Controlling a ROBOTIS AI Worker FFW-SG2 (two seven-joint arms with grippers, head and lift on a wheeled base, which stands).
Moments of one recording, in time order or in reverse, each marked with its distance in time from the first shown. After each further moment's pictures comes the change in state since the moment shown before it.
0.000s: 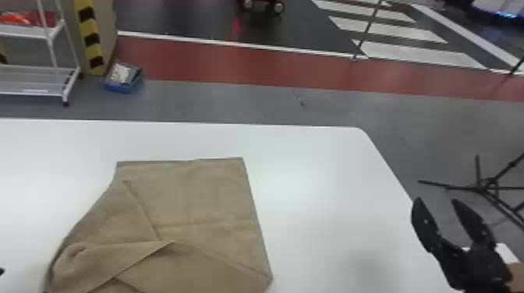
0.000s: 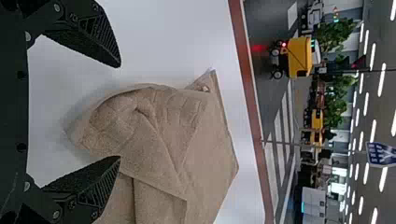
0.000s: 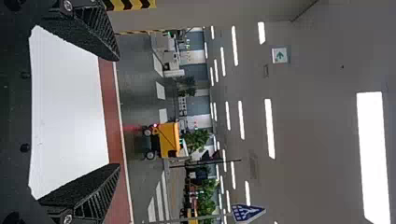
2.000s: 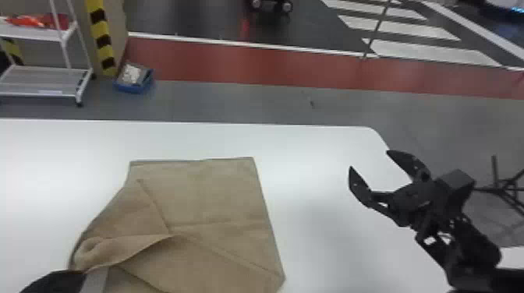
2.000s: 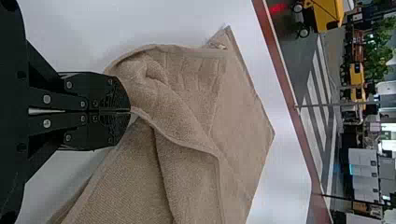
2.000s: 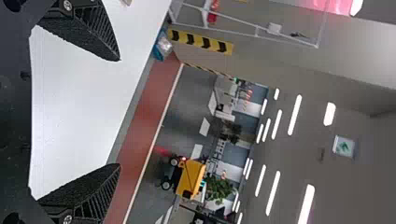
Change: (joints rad) left arm -0.070 0.000 -0.096 0.036 -0.257 -0.019 -0.121; right arm -0.298 -0.084 0.186 -0.016 0.611 0.291 0.009
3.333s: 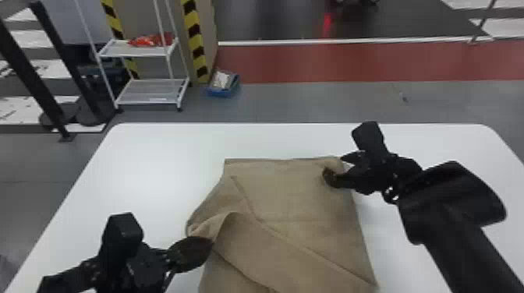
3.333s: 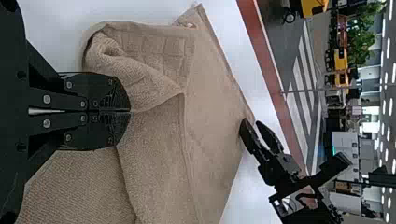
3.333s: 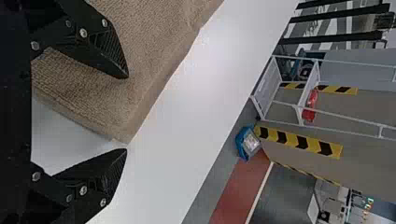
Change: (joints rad) left arm -0.089 0.000 -0.090 0.032 -0.016 0.030 -0.011; right arm -0.652 0.076 0.545 0.683 0.230 0.429 0.032
